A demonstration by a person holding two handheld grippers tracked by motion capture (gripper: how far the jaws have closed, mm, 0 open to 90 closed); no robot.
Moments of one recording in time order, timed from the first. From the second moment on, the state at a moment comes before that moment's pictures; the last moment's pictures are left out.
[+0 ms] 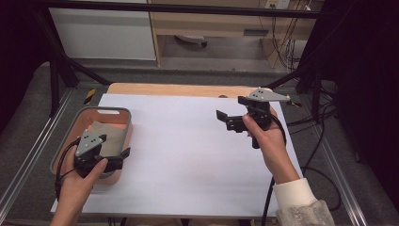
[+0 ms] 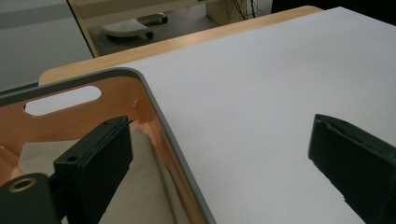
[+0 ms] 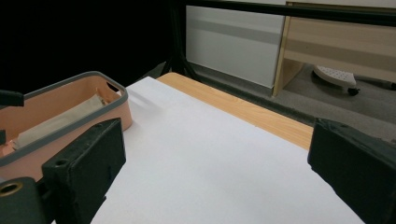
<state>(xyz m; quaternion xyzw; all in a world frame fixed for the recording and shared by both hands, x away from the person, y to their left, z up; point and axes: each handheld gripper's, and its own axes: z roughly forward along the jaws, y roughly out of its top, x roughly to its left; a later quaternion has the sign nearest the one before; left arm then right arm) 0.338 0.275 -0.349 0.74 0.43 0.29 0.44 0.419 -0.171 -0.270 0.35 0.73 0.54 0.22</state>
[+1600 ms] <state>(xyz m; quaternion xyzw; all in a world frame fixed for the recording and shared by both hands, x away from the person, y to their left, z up) 0.341 0.283 -0.353 0.74 0.43 0.28 0.43 0.392 -0.257 -0.306 0.40 0.68 0.55 0.26</state>
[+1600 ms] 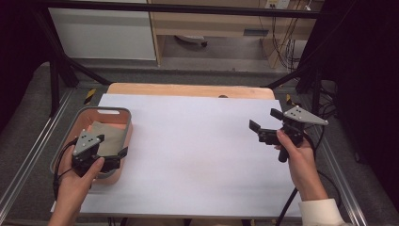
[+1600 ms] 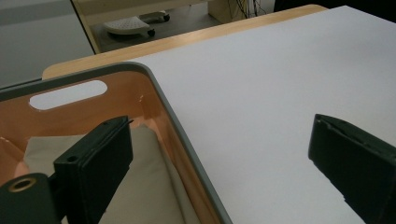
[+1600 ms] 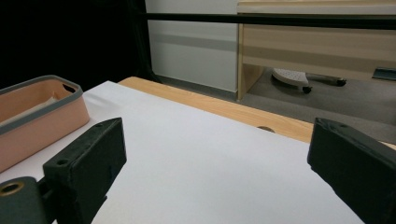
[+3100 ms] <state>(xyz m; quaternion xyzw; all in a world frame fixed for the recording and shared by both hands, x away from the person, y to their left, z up) 0.329 0.277 -0.361 0.75 0.43 0.26 0.43 0.348 -0.271 -0.422 0.45 0.68 0.54 0.23</state>
